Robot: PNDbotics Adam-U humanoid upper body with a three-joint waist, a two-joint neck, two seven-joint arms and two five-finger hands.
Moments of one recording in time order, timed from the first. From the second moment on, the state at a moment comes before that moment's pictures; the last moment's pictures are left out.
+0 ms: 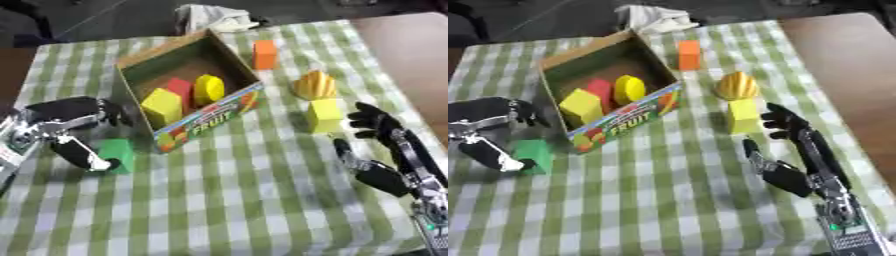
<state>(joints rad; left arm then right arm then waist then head) -0.39 0.72 -0.26 -1.53 -0.64 -0.27 -0.60 -0.14 -0.24 0.14 -1.73 0.36 -0.12 0.07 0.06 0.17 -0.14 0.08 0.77</state>
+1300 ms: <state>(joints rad) -0.85 0.61 -0.22 -1.30 -0.65 -0.23 -0.43 -0.13 -0.23 0.14 -1.73 0.36 -0.12 0.07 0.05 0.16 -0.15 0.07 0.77</state>
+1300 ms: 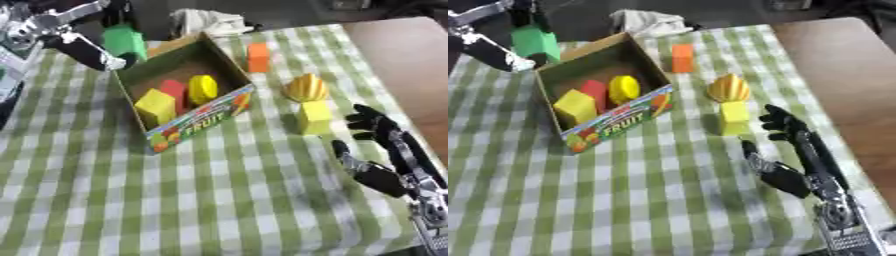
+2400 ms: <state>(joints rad) -0.76 0.54 -0.17 -1.27 -0.57 -0.23 -0.28 -0.15 -0.24 0.14 -1.73 0.36 -0.11 0.07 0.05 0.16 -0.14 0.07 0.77</state>
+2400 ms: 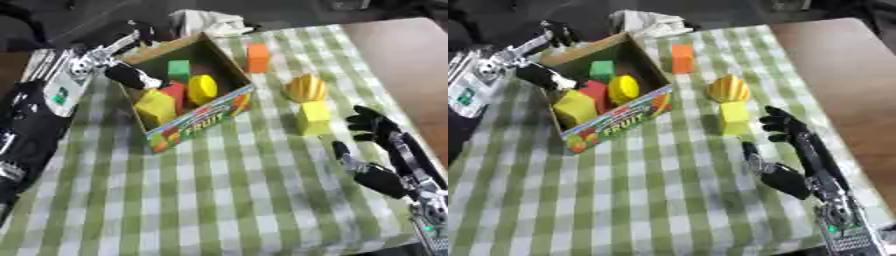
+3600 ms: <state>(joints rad) -0.14 0.40 0.03 -1.83 -0.18 0.02 -0.16 -0.60 -0.57 0.33 -1.39 0.43 -0.20 0.51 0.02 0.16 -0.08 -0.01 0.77</state>
